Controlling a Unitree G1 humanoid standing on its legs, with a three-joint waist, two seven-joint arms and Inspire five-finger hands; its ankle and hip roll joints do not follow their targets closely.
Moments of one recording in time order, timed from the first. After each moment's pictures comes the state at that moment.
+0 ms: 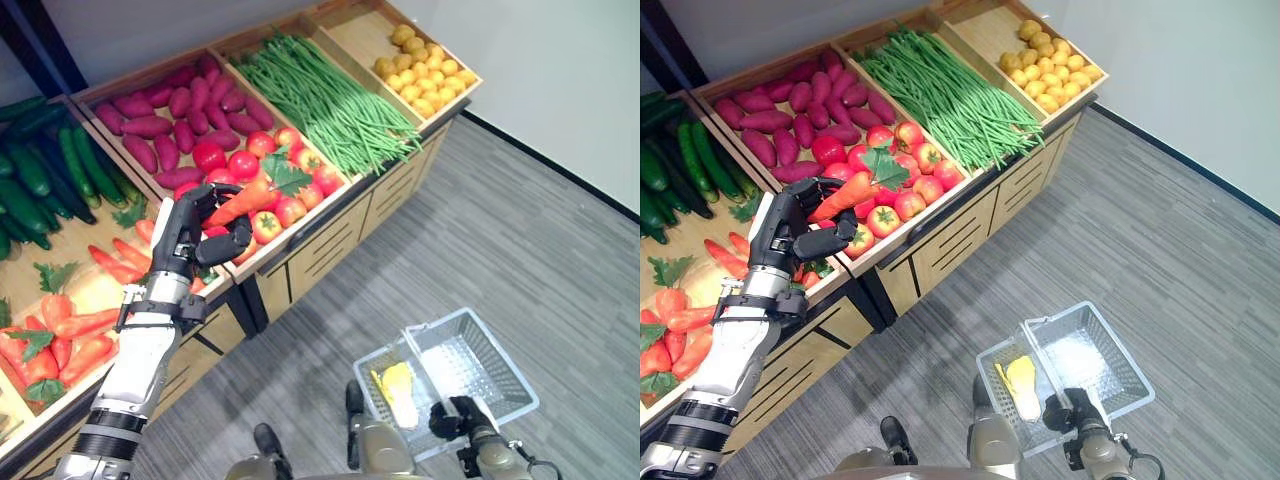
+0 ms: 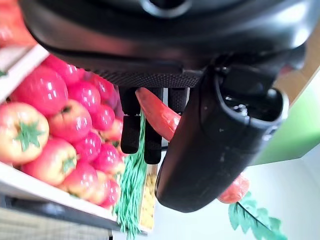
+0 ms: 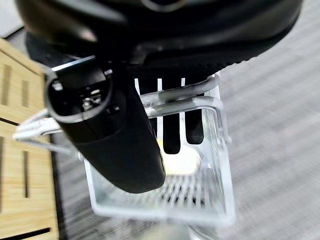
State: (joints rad) left arm -0.09 0.57 -0.06 0.04 -0.32 -0.29 0.08; right arm -0.01 -0.31 0.07 1.17 -0.10 -0.16 -0.12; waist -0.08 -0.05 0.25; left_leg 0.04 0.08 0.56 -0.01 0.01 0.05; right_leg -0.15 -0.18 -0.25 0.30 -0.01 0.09
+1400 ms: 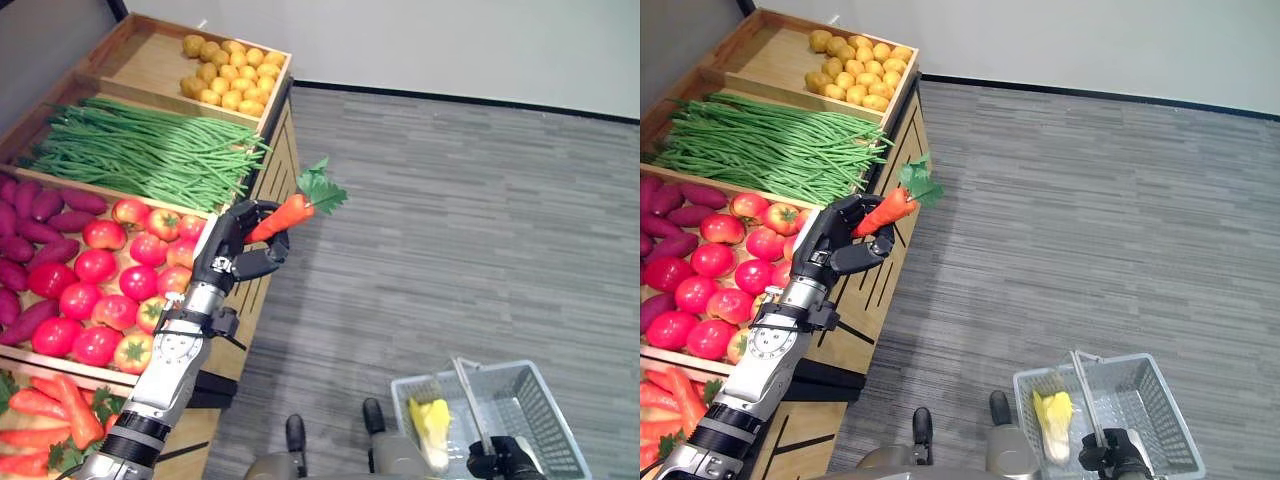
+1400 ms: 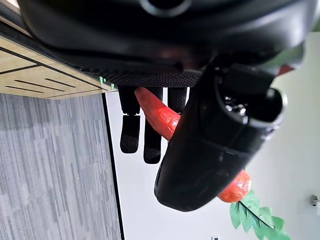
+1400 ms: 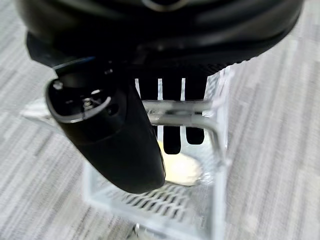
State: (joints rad) left arm -0.11 0.55 -0.20 0.05 -0.40 -0.30 0.04; right arm 0.05 -0.36 0.05 1.25 -0.06 -0.14 -0.14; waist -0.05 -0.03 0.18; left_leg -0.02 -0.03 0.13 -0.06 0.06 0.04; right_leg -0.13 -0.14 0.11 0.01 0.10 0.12
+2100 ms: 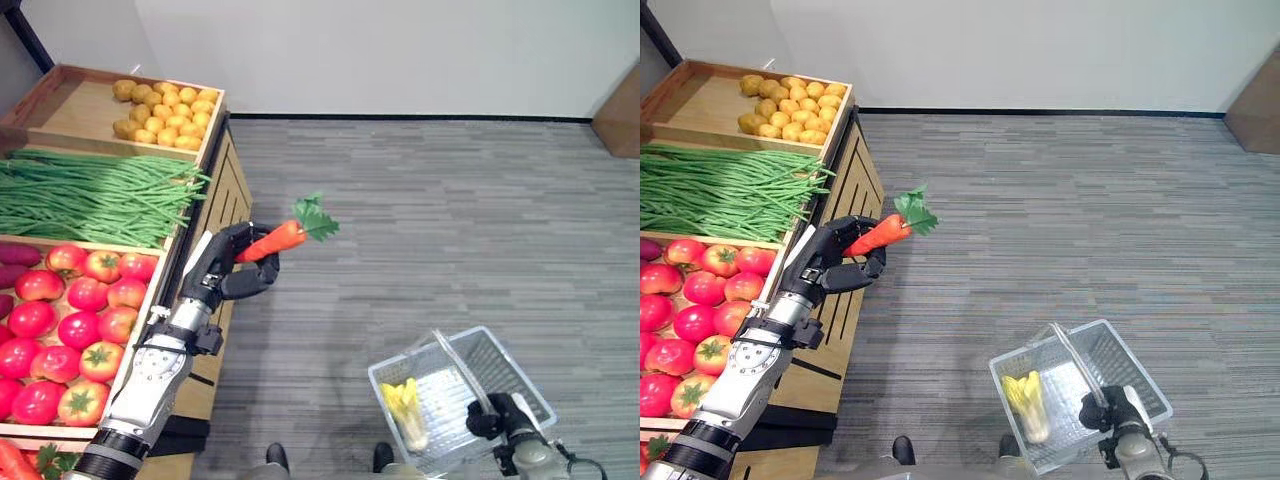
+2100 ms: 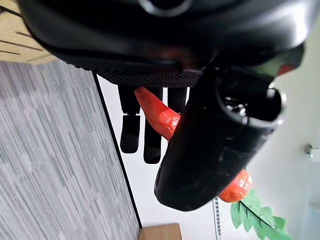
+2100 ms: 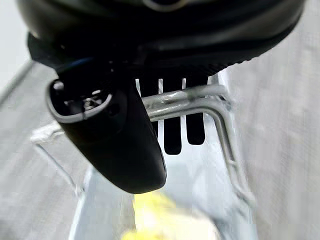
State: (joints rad) left arm -0.02 0.62 -0.23 0.04 -0.38 -0.30 -0.02; right arm -0.01 -0.51 0.11 0.94 -0.08 -0.12 -0.14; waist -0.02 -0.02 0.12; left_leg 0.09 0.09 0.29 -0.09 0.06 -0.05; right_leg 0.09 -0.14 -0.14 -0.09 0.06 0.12
